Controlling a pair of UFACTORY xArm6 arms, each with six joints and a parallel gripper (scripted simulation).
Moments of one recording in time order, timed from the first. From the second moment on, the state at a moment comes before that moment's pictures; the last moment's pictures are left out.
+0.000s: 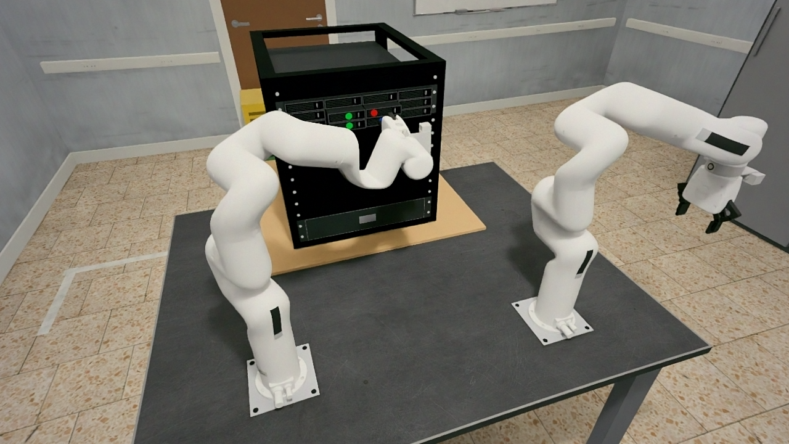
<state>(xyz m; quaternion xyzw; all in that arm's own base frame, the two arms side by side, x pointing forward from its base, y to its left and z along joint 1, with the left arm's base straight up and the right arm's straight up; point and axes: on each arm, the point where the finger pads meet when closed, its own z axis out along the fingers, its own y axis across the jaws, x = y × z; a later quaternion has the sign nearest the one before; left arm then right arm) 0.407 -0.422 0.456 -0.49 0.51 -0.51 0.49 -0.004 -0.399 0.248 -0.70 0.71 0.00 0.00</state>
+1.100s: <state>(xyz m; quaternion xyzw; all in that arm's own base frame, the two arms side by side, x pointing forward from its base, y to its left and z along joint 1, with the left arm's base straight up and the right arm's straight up) 0.424 -0.422 0.456 -0.49 0.51 -0.51 0.49 -0.004 -0.399 0.248 -0.70 0.71 0.00 0.00</state>
